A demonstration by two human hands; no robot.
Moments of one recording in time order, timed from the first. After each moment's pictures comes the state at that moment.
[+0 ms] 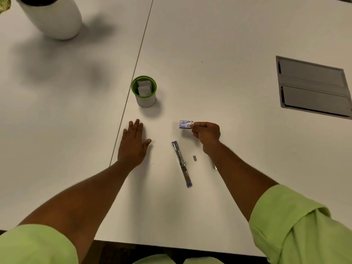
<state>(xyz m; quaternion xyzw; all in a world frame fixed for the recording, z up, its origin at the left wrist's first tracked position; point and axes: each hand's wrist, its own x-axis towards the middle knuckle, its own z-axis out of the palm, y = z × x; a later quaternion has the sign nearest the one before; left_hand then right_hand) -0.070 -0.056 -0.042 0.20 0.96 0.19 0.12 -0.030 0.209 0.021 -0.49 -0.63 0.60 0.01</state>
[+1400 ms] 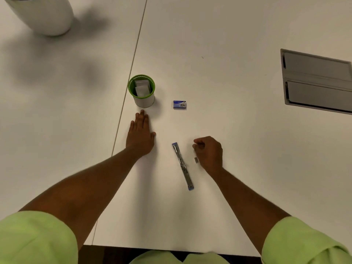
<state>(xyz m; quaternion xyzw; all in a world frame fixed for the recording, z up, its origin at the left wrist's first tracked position) -0.110 -0.014 -0.040 0.20 0.96 0.12 0.18 0.030 0.206 -0.019 -0.31 -0.87 0.38 0.02</state>
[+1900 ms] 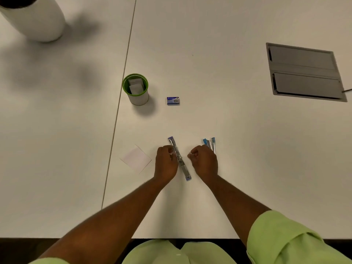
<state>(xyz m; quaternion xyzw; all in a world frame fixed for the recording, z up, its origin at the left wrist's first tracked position) 0.027 0.039 -0.016 0.02 0.86 0.45 0.23 0.085 0.184 -0.022 -0.31 -0.91 0.29 -0.03</state>
